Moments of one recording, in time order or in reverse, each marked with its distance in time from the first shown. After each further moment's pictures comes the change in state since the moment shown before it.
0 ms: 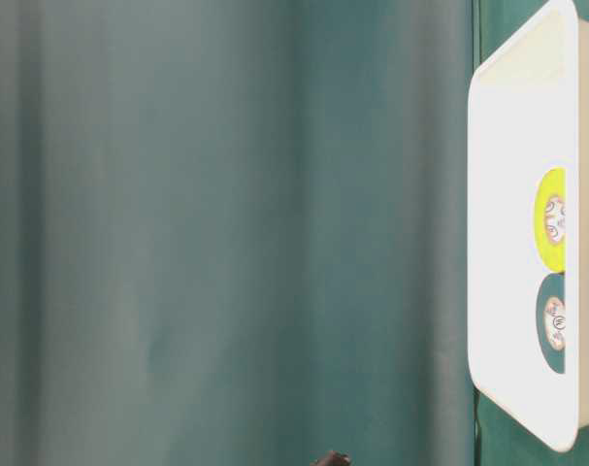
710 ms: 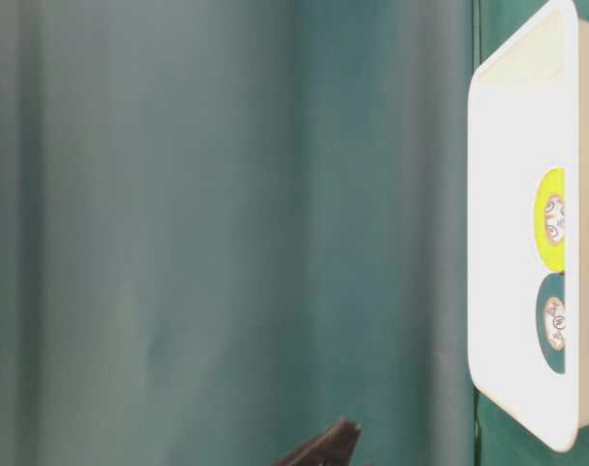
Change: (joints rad) left arm -0.018 0.104 -0.058 0.000 -0.020 -0.002; right arm 0.000 0.000 0.000 0.000 0.002 0.000
